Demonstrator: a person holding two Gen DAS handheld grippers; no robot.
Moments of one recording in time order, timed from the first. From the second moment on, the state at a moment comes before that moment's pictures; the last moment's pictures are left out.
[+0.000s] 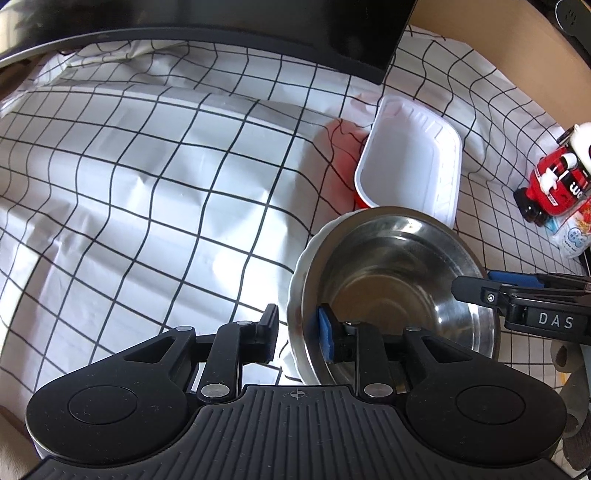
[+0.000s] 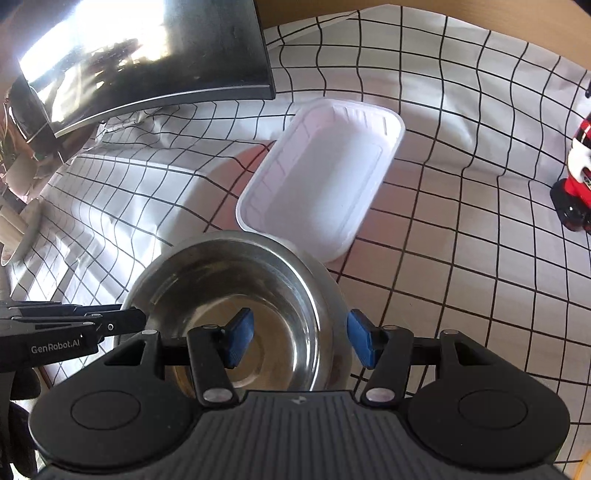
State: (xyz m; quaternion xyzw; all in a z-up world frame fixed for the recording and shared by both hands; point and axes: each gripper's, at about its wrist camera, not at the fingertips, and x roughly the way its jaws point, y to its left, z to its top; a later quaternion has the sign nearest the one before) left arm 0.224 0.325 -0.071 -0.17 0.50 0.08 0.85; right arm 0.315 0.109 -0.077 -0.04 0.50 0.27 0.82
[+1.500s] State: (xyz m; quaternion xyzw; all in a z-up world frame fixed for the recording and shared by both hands) left arm 0.275 0.169 -0.095 -0.15 0.56 -0.08 0.81; right arm 0.288 -0.065 -0.122 0.07 0.58 0.15 0.80
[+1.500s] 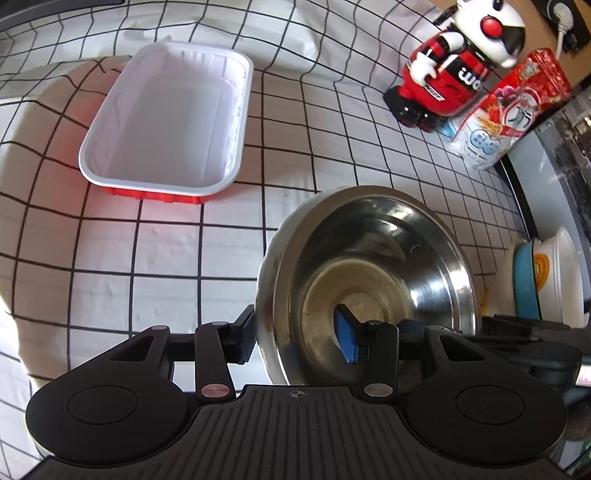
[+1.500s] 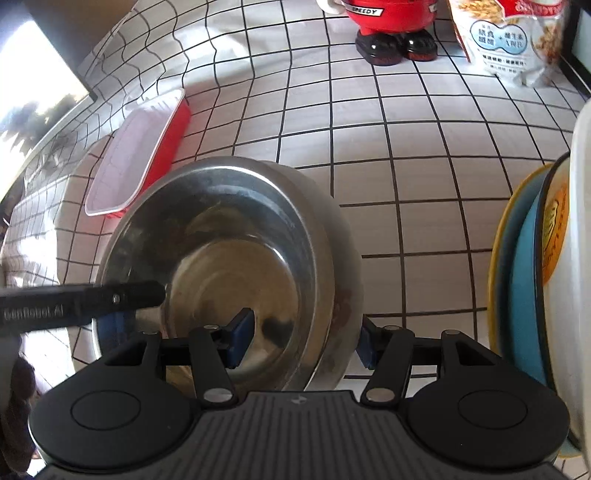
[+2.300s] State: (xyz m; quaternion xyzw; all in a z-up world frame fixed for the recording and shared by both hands) left arm 0.275 0.141 -0.069 -0.13 0.53 0.01 0.84; right arm 0.281 -0.168 0.007 0.00 0.37 0.09 0.93
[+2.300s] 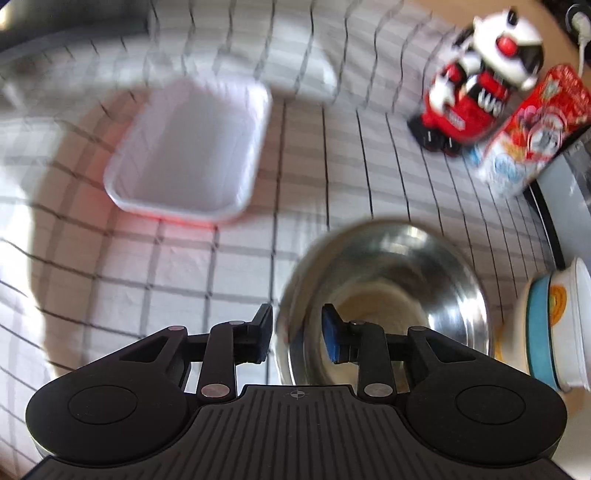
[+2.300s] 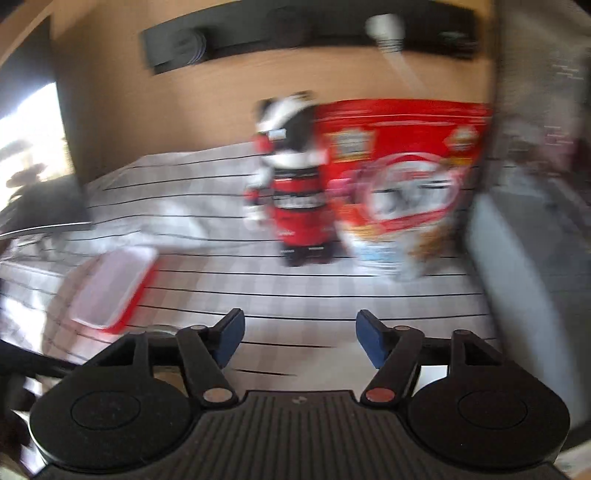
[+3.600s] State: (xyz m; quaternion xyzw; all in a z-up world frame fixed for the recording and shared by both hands) left arm 0.318 -0.060 -0.088 -0.08 0.60 -0.16 0.78; right arm 0.276 -0.287 -0.108 0.20 0.53 0.14 0.81
